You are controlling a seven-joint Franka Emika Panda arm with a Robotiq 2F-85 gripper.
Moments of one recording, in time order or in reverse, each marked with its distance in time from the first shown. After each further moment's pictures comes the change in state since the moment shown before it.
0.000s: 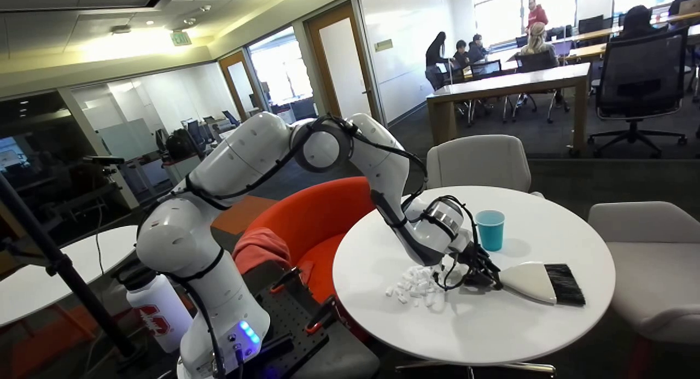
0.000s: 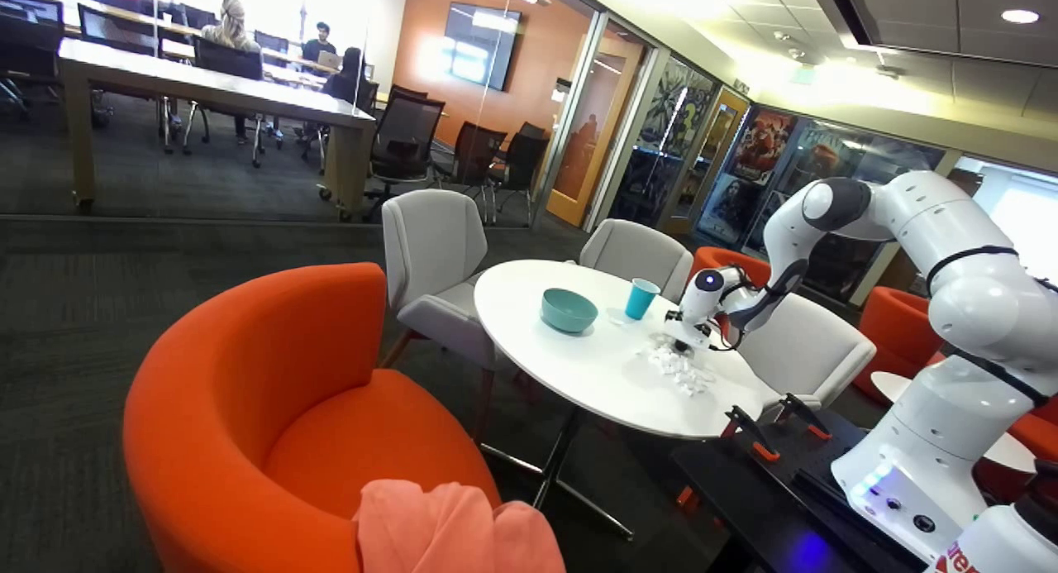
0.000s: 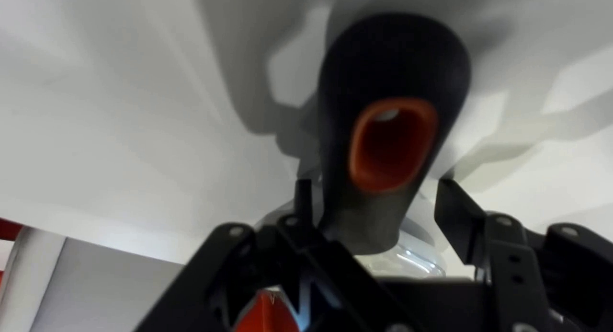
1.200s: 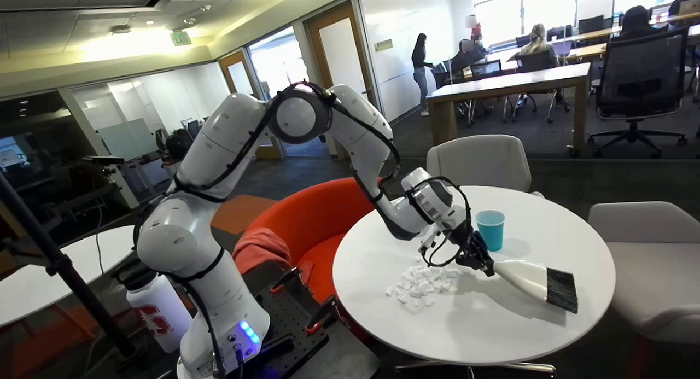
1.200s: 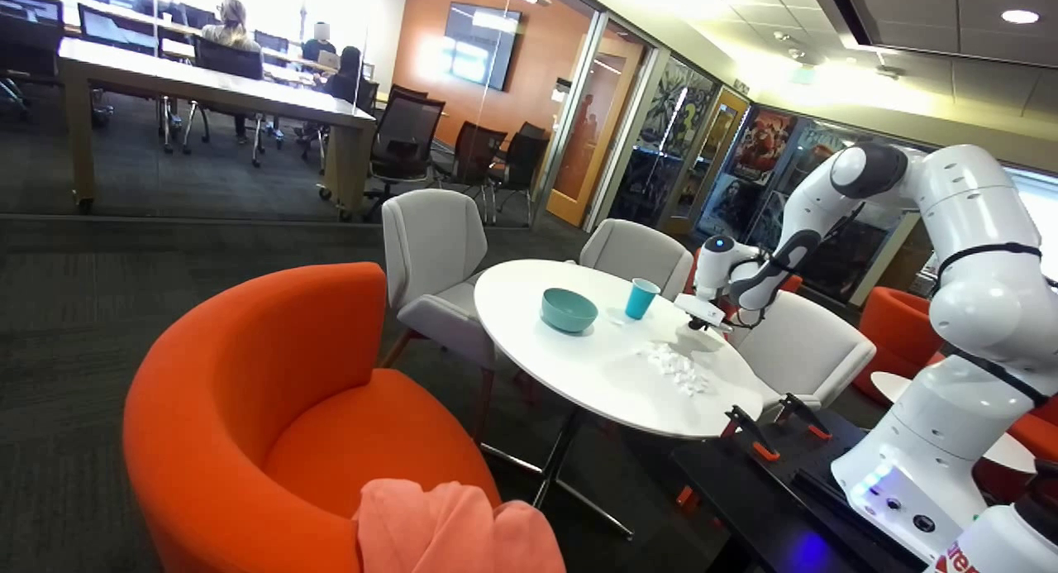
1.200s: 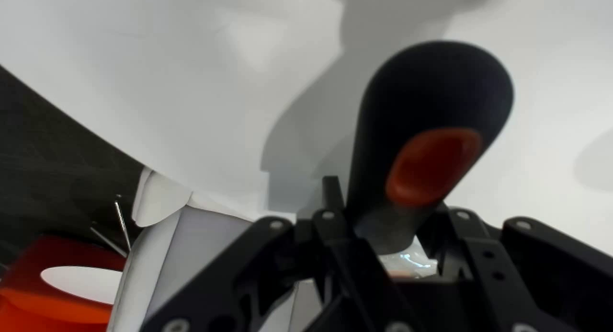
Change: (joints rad) arm 0.014 -0.239 -0.008 -0.243 0.527 -0.063 -0.393
